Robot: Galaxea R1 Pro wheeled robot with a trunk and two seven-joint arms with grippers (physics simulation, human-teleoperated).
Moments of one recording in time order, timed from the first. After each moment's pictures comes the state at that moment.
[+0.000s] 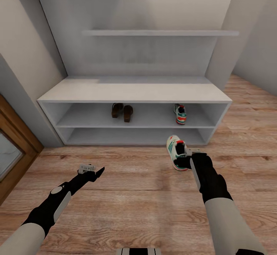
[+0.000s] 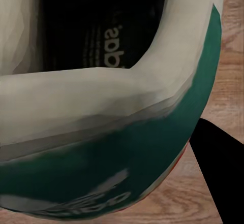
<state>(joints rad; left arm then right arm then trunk) -0.60 0.19 -0.08 -0.70 0.26 -0.08 -0.48 -0.74 0.06 -0.14 -1.05 0.21 0.91 0.09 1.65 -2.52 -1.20</state>
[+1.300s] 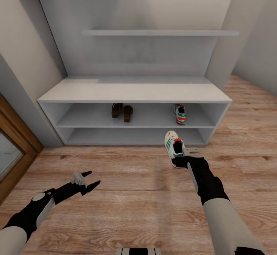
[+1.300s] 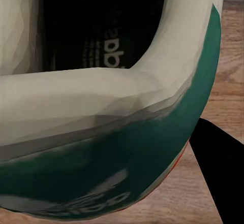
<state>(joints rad) -0.60 0.31 -0.07 -0.59 0.26 -0.21 -0.98 -0.74 0.06 -0.13 -0.96 0.22 0.70 0.09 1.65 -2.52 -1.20</state>
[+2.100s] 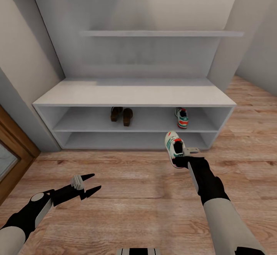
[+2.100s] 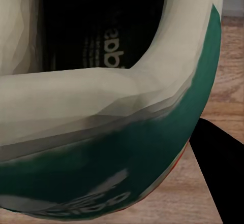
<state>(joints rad) -0.60 0.32 -0.08 -0.59 0.26 -0.23 -1.13 -0.74 0.06 -0.13 -0.96 0.22 0.71 0.09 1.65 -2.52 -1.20</state>
